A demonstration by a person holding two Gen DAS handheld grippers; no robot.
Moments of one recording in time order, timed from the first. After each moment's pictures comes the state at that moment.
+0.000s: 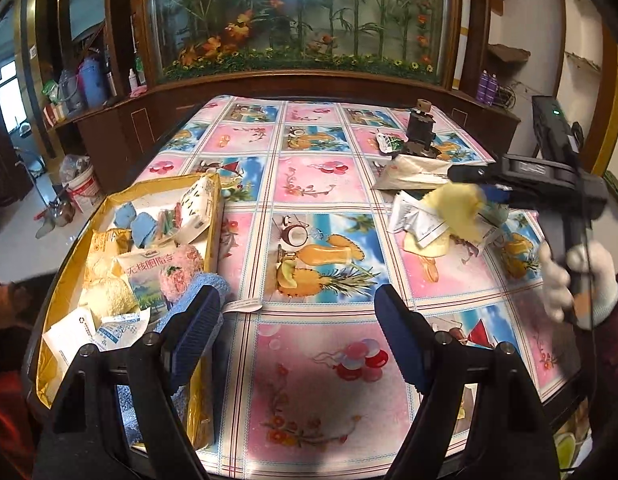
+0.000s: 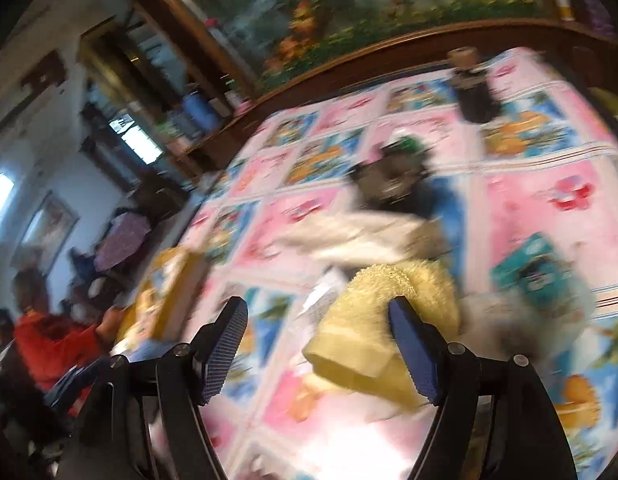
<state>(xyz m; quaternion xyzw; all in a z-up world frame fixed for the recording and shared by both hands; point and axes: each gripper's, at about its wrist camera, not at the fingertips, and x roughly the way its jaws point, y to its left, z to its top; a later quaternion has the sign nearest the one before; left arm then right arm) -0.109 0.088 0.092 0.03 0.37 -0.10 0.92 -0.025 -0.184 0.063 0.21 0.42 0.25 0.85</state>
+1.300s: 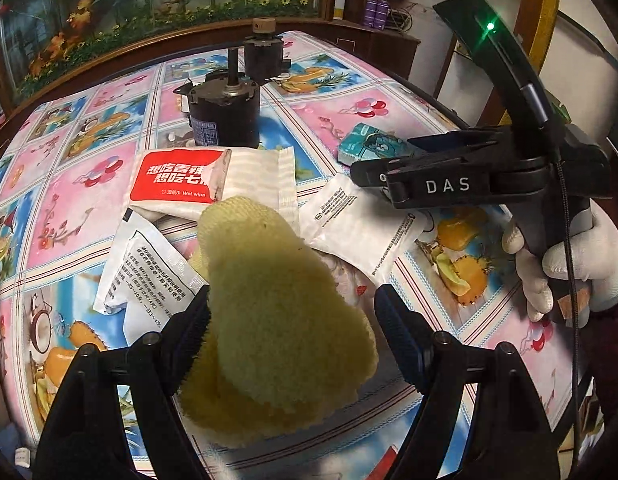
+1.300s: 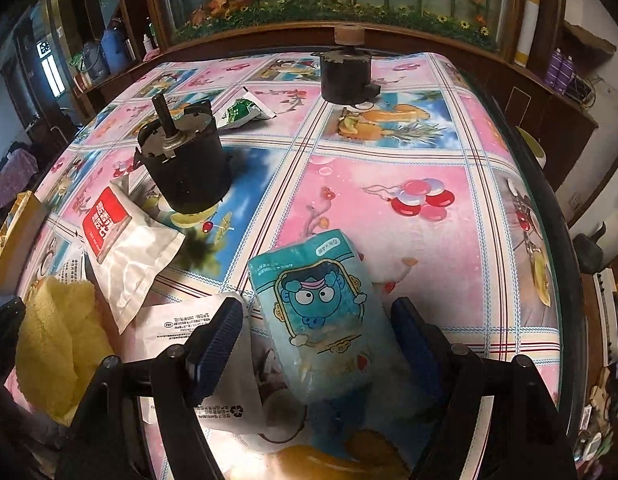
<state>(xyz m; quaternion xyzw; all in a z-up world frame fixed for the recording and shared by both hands) -0.022 -0.096 0.022 0.11 0.43 -0.29 0.85 -0.004 -0.267 0.020 0.01 0.47 0.02 0.88</state>
